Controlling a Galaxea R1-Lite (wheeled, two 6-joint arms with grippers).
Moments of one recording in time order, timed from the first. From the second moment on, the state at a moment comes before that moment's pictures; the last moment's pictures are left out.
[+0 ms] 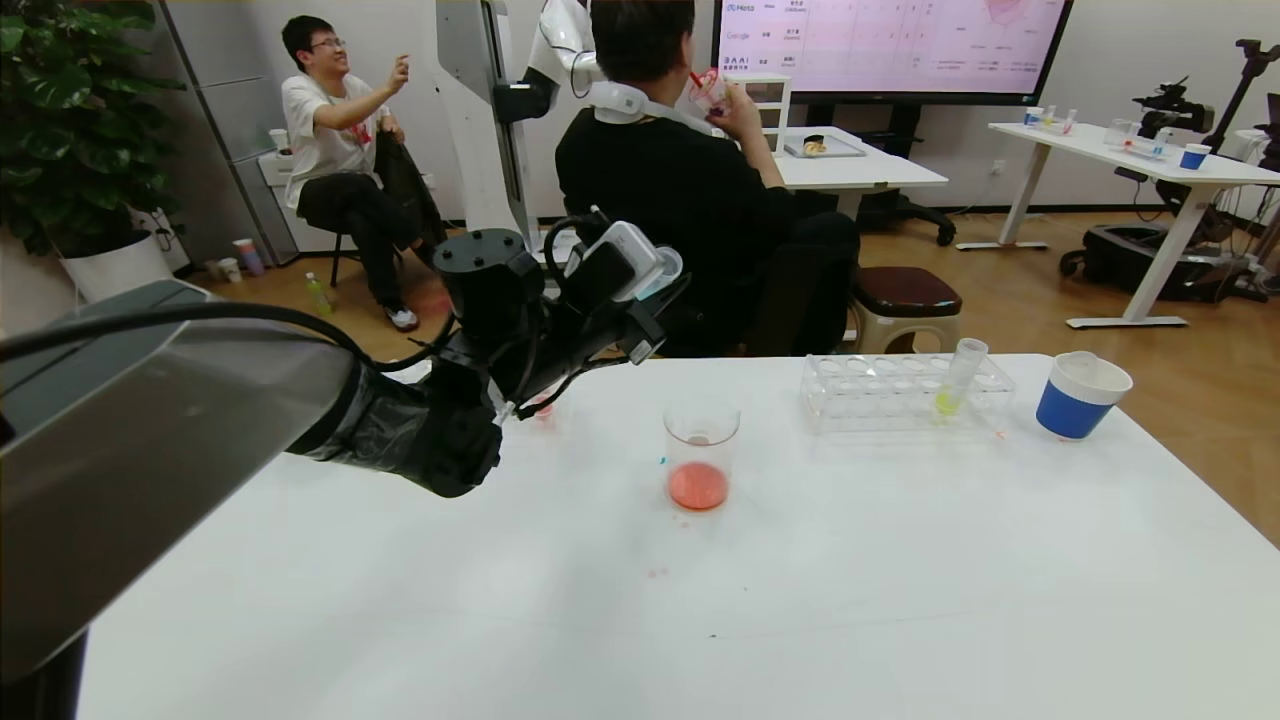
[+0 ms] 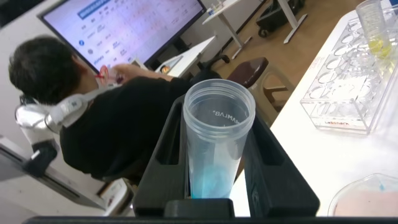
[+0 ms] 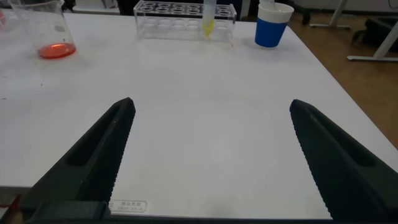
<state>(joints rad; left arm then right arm) -0.50 2.18 -1.30 -1.11 -0.29 0.67 0.00 0.00 0.00 0.00 0.00 -0.01</state>
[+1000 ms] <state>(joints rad) -0.42 2.36 -1.41 -1.16 -0.72 1.27 0.00 0.00 0.00 0.00 0.00 -0.01</state>
